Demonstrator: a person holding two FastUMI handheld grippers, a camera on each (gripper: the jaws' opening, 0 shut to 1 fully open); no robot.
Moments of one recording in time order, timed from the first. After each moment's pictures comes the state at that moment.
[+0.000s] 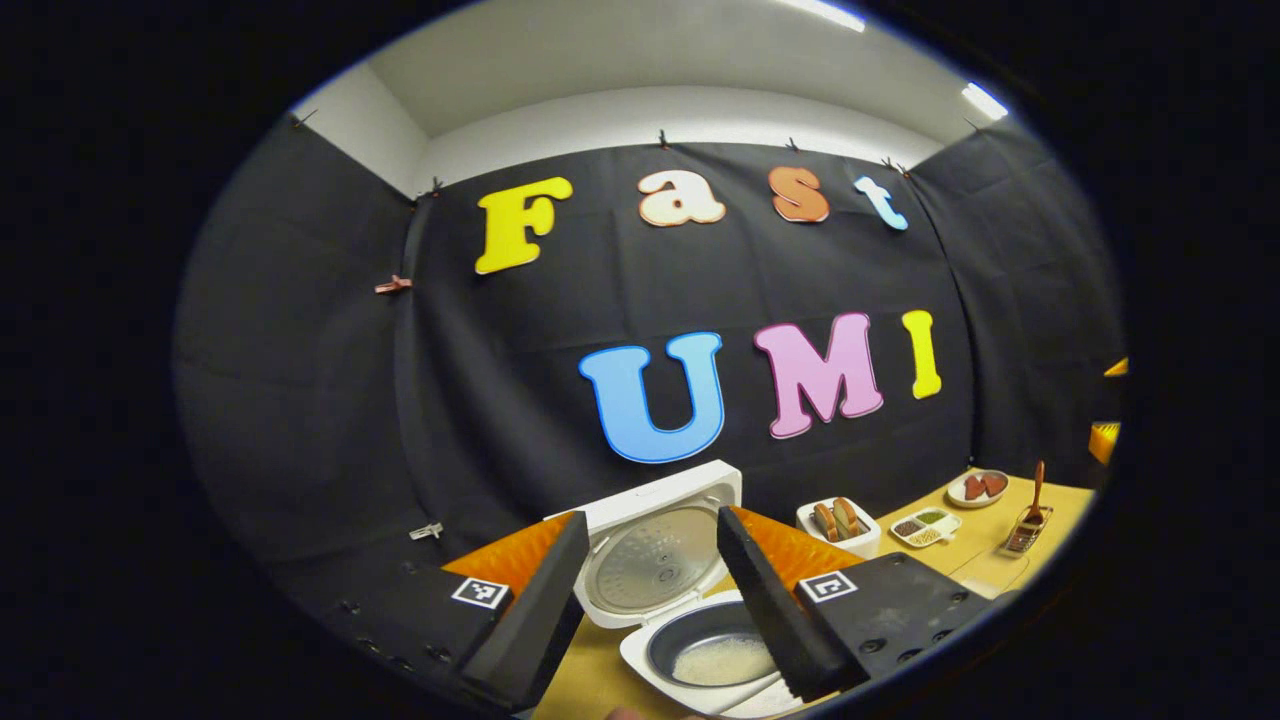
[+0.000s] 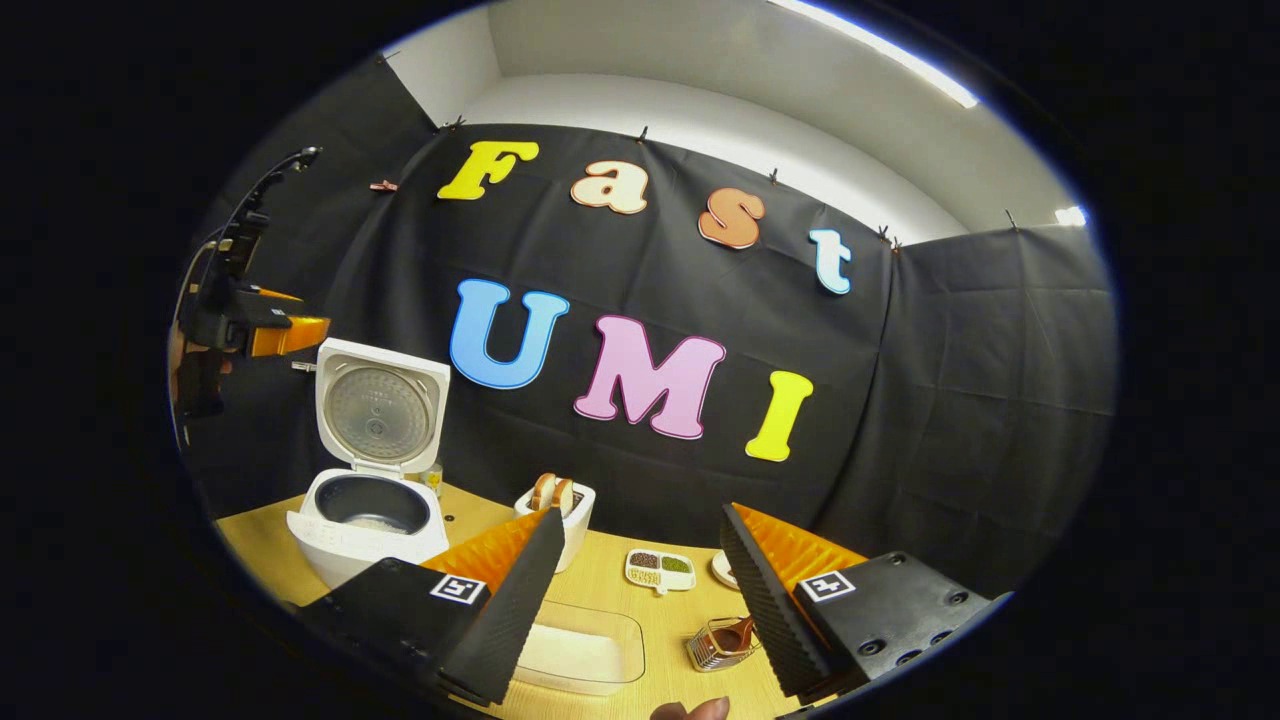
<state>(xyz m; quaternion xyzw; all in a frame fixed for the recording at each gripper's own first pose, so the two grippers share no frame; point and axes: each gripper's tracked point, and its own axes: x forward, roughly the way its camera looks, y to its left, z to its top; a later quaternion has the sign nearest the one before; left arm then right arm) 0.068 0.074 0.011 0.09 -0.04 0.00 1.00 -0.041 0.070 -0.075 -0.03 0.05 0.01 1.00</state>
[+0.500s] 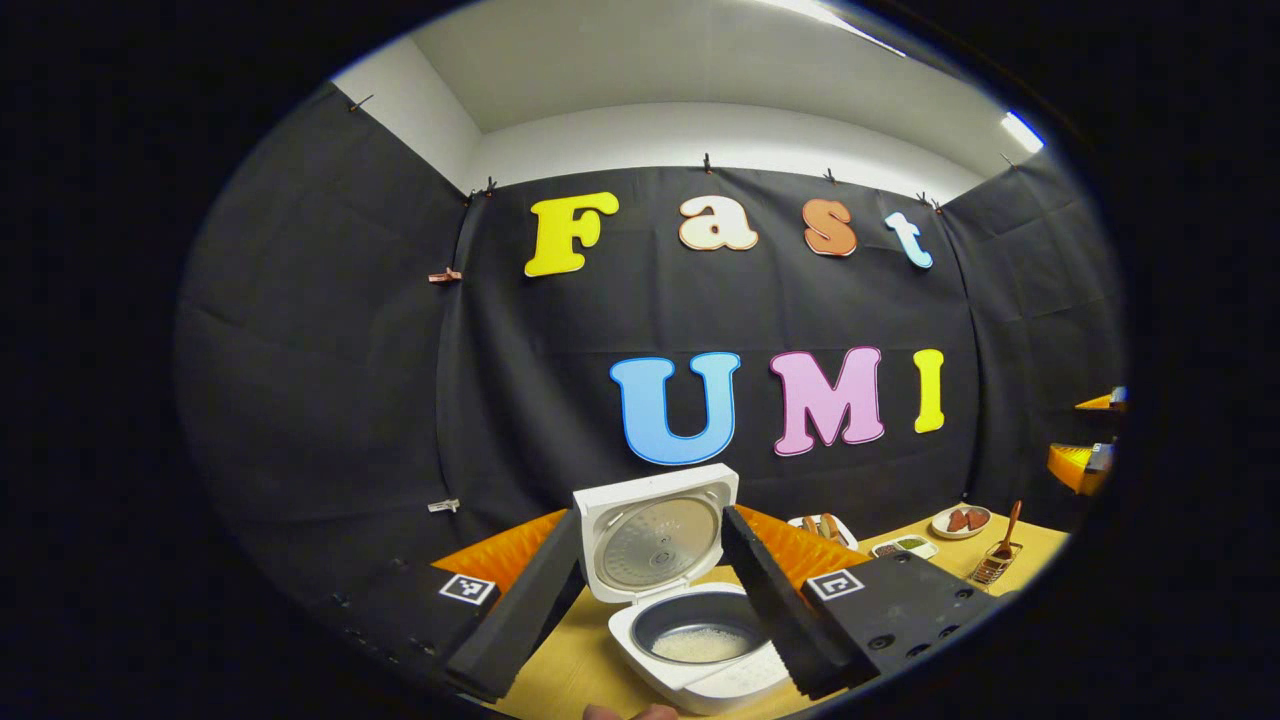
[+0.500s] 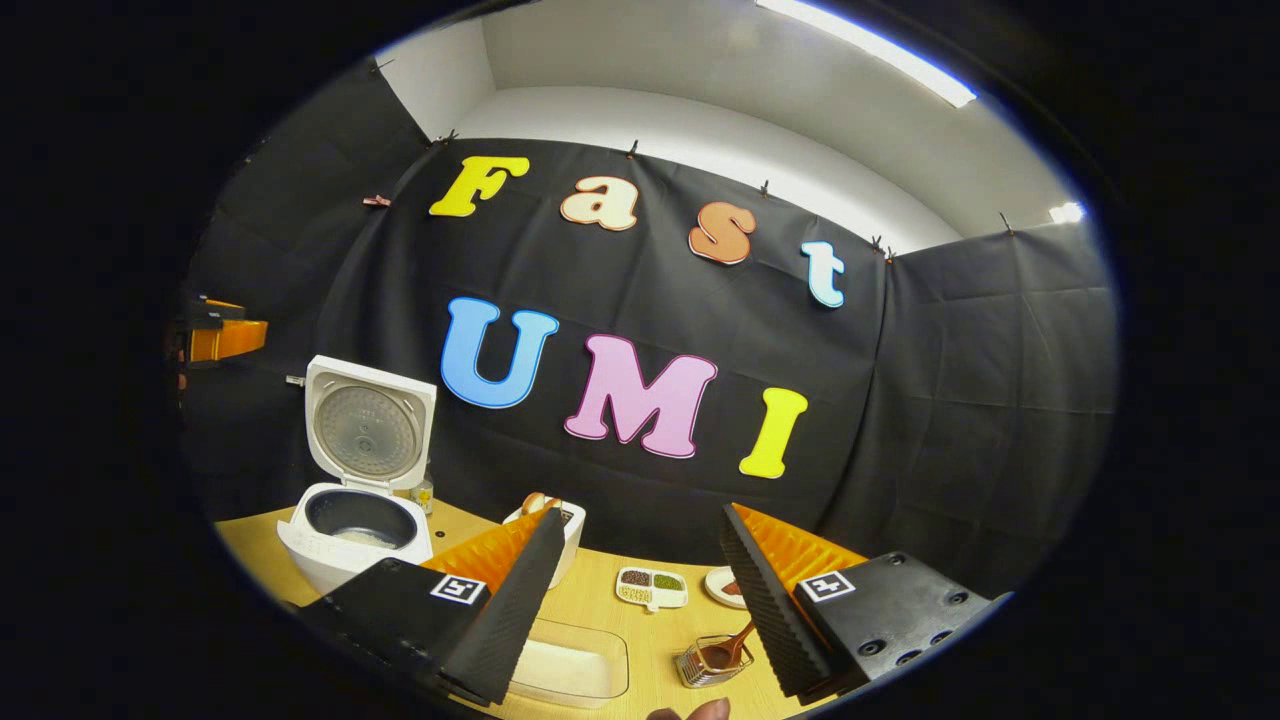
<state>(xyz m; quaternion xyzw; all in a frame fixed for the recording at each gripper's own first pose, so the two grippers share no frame) -0.008 0.069 0.013 0.05 -0.05 0.02 1.00 -0.028 0.043 -0.064 -0.03 0.02 0.01 1.00</state>
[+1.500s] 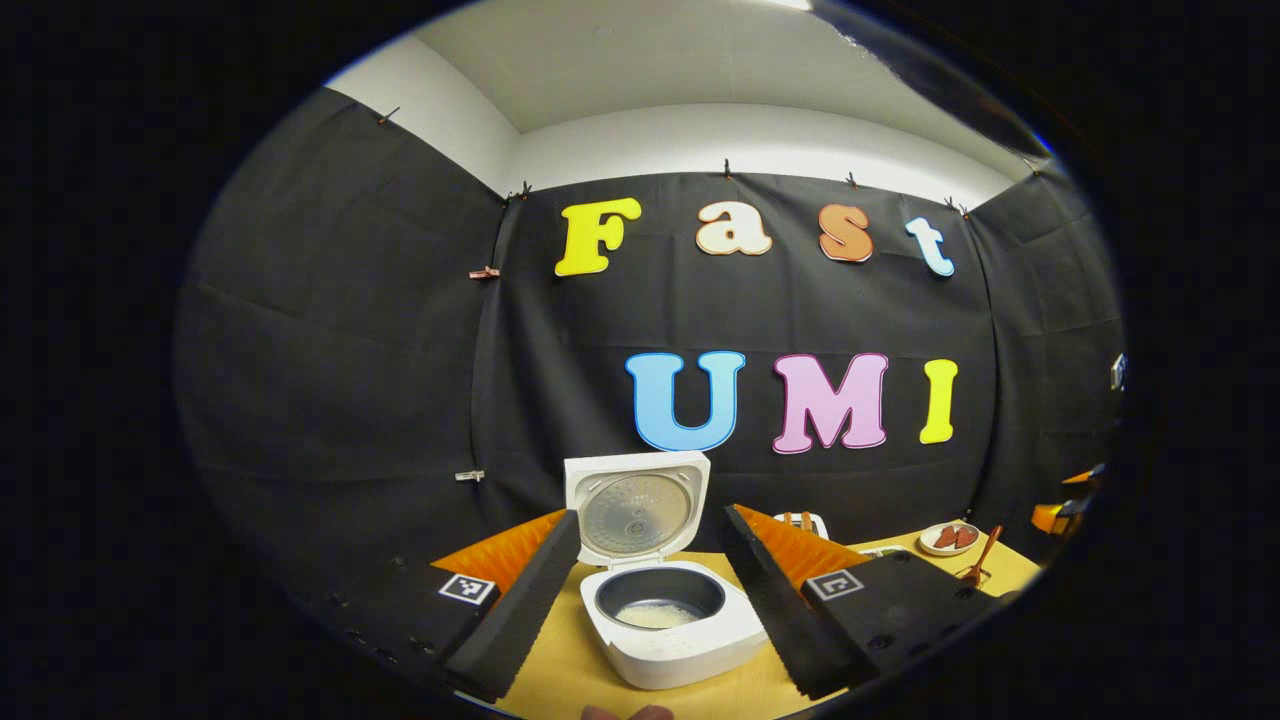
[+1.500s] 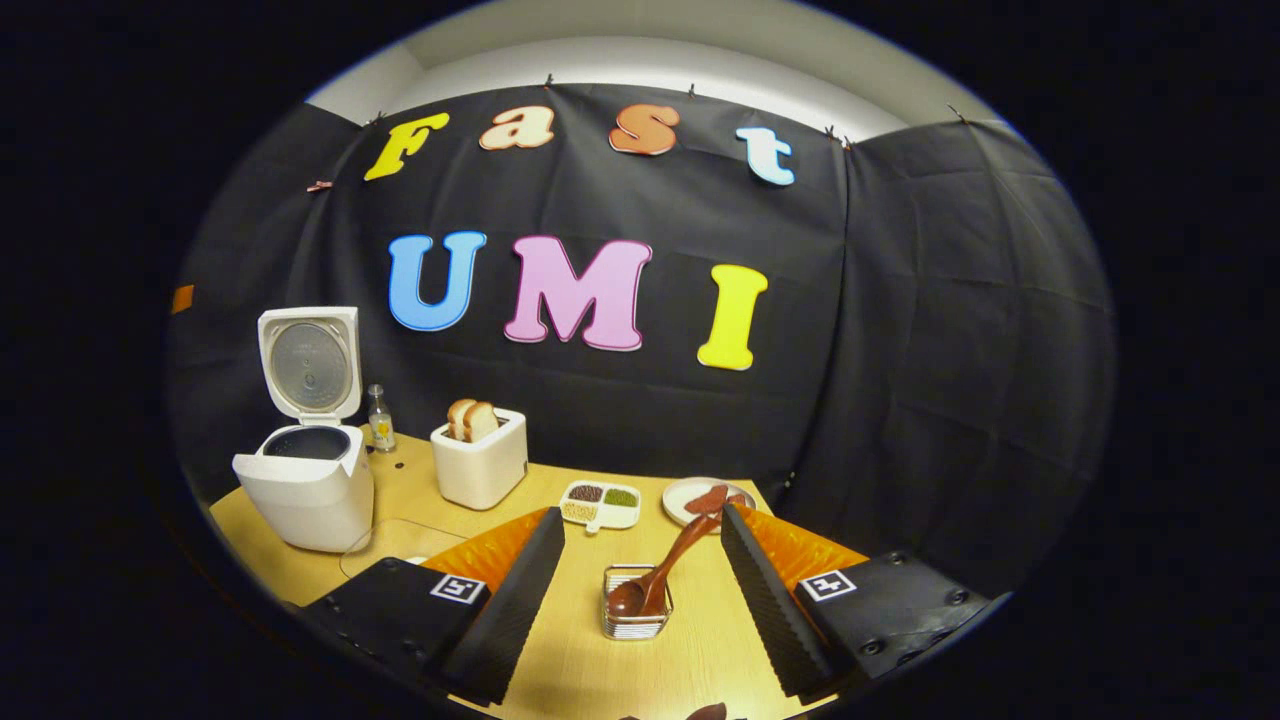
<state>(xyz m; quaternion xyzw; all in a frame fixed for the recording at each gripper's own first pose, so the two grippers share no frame) -0.078 -0.018 0.001 0.02 -0.03 0.08 1.00 -0.017 -0.131 -0.238 0.05 0.17 0.01 0.98</state>
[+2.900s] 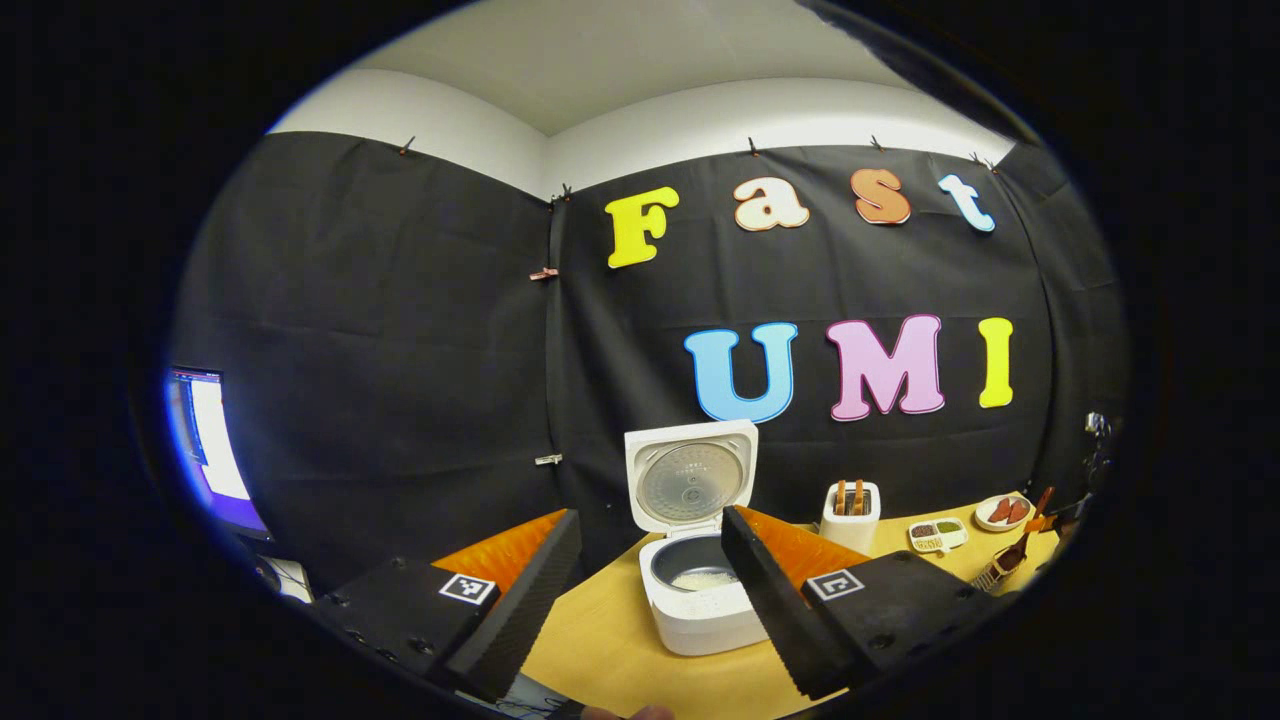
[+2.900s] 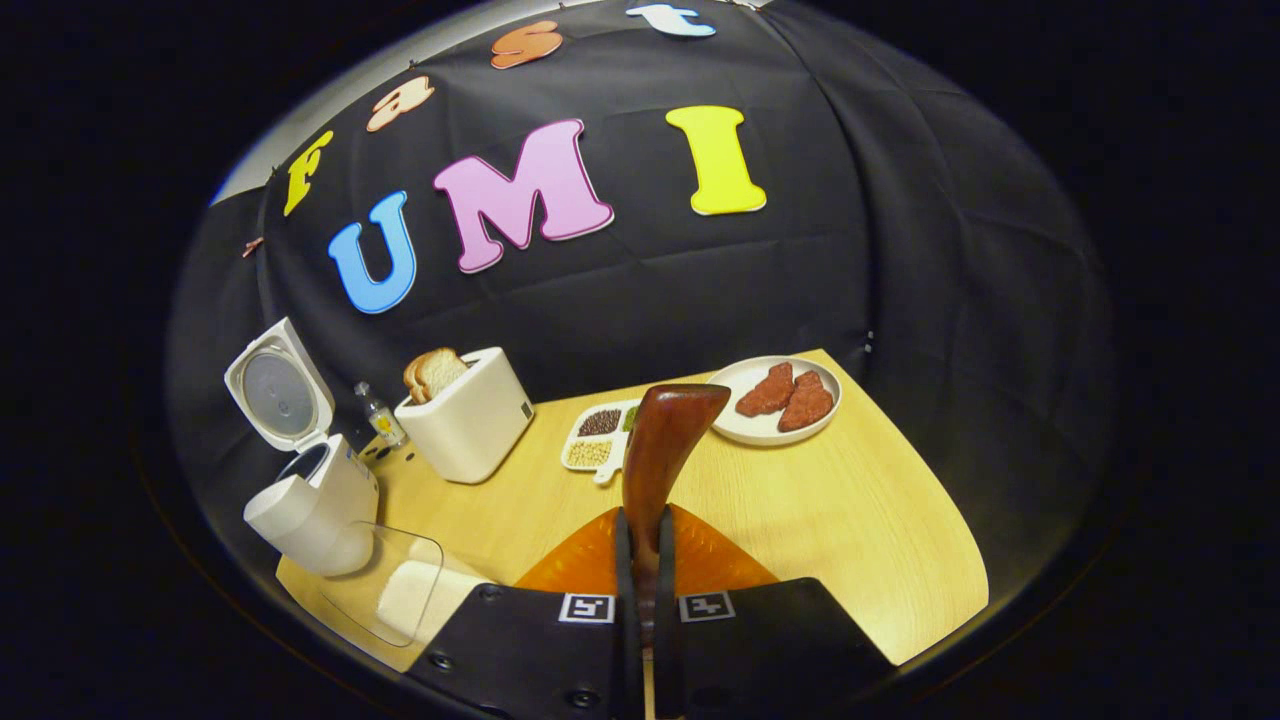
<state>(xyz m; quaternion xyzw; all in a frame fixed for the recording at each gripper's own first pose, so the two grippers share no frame) -0.130 -0.024 -0.012 0.06 0.00 0.19 0.98 0.084 -0.139 -0.360 0.21 0.27 0.06 0.94</state>
